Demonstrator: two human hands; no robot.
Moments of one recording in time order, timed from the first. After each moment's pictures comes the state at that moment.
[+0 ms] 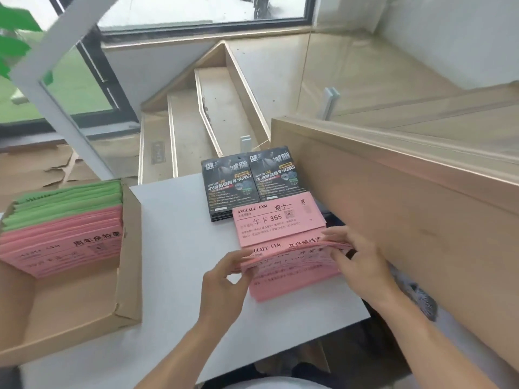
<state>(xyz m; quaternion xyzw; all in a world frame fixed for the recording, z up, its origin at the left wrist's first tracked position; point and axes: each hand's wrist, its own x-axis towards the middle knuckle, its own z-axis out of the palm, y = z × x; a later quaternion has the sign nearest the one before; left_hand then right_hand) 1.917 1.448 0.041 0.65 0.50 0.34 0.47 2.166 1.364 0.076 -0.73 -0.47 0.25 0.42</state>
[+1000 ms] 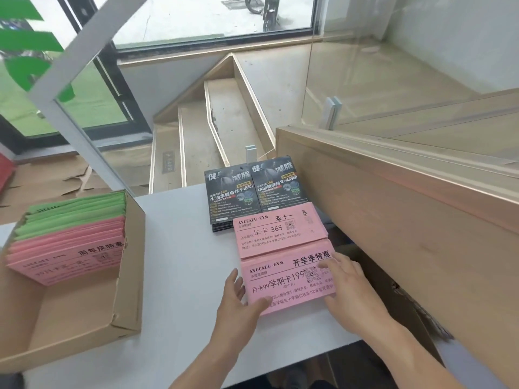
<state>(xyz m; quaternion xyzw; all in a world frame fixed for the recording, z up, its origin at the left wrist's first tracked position) 1.938 1.426 0.034 0.49 0.57 0.23 0.62 2.165 1.357 0.035 -0.80 -0.54 0.22 0.13</state>
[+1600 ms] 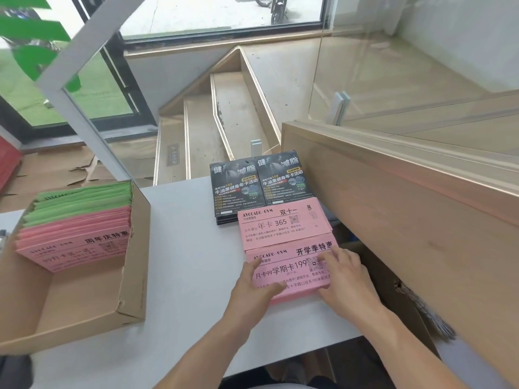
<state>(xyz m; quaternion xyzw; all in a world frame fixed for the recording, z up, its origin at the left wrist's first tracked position) 1.954 1.436 0.037 0.48 0.56 0.18 0.65 2.157 1.373 0.035 -0.81 -0.56 0.18 0.07</state>
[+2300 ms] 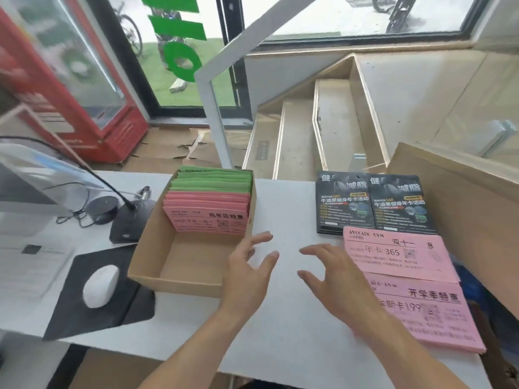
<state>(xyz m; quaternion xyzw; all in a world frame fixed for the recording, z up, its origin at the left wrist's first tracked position) 1.797 1.482 0.097 0.52 0.60 0.44 0.42 1.983 1.478 0.074 -0.65 -0.70 0.23 0.20</state>
